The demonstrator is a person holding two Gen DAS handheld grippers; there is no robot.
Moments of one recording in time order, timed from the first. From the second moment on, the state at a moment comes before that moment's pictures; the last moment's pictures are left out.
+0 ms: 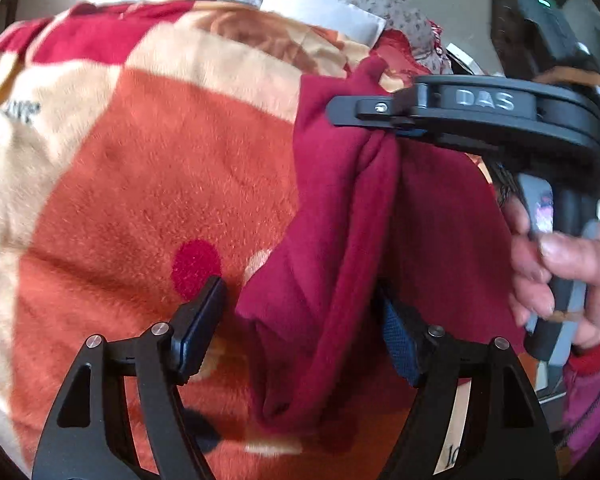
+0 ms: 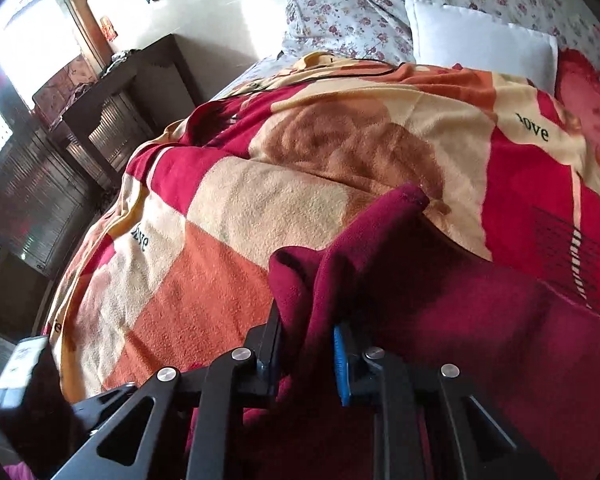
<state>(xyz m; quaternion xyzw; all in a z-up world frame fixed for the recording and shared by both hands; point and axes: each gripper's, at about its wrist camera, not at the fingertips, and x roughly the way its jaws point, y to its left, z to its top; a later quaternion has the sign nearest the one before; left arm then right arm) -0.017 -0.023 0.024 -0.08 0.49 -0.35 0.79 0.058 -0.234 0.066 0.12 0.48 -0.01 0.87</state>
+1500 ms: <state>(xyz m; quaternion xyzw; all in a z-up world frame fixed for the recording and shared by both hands) -0.162 -0.285 0.098 0.07 0.45 -0.48 0.75 -0.180 -0.454 0.092 0.26 0.39 -0.15 0.87</state>
